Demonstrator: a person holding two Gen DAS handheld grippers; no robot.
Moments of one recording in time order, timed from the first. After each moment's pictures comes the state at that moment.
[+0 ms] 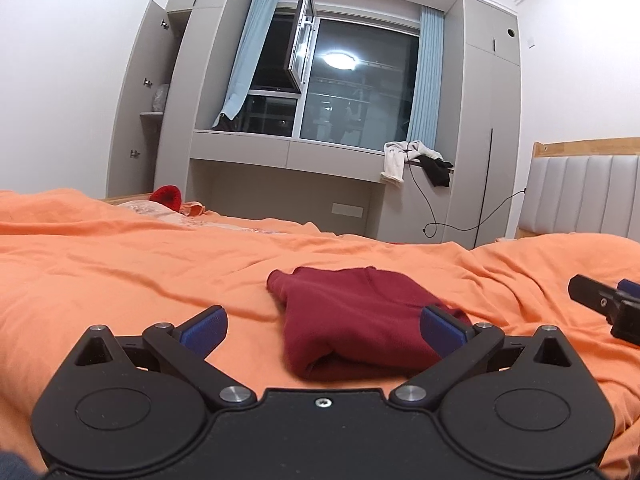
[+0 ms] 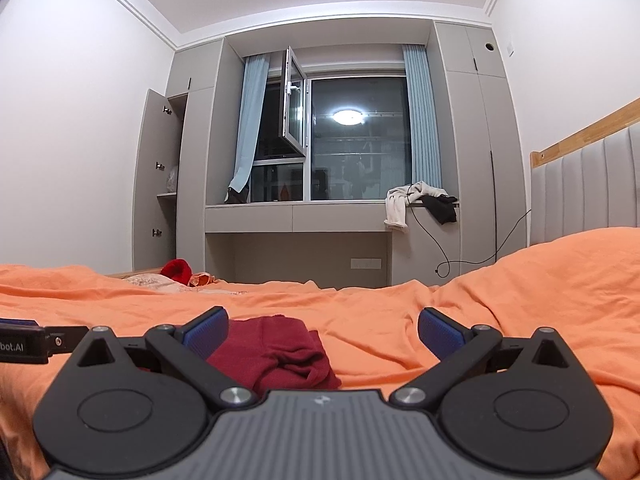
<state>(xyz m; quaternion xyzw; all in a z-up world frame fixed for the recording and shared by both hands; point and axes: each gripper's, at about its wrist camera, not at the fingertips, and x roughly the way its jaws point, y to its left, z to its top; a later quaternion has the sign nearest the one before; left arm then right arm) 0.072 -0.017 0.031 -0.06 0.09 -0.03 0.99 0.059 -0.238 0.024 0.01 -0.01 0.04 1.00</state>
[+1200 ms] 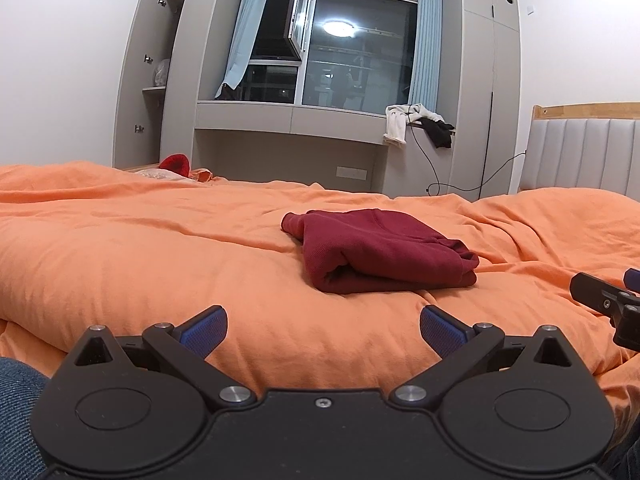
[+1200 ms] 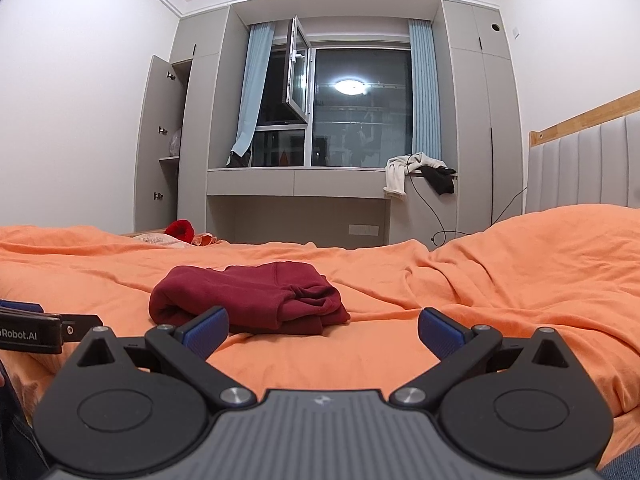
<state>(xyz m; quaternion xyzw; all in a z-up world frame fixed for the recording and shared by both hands) 0.028 -0.005 0.002 -0.05 0.15 -0.03 0.99 0.012 -0.219 -0.007 -0.01 0.04 0.04 1.00</state>
